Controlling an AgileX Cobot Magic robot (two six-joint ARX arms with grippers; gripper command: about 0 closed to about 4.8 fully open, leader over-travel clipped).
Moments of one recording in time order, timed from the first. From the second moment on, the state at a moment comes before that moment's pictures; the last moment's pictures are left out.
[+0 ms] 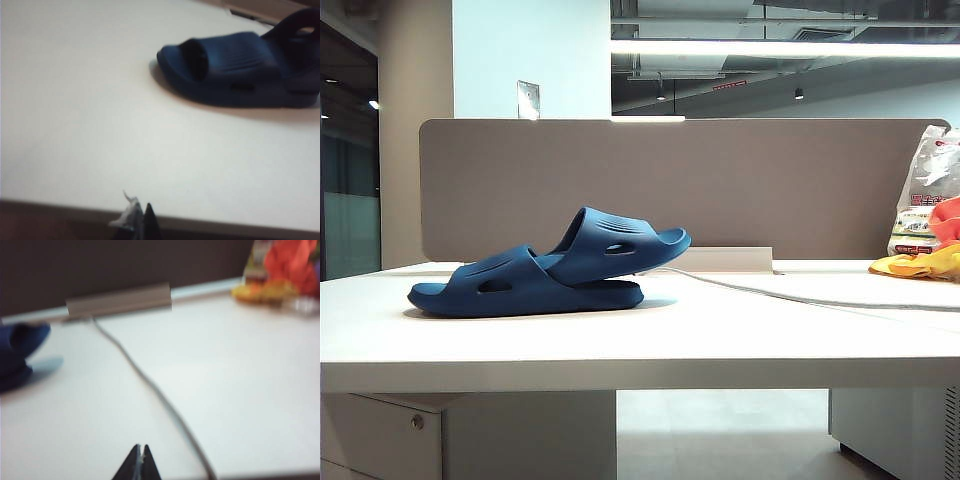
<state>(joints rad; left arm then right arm) 0.01 0.25 0.01 0.00 0.07 -0.19 -0.17 0.01 0.00 -0.05 -0.25 0.17</state>
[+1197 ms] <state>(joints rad) 0.01 0.25 0.01 -0.11 0.22 0.09 0.30 0.39 0.00 0.05 0.15 0.01</state>
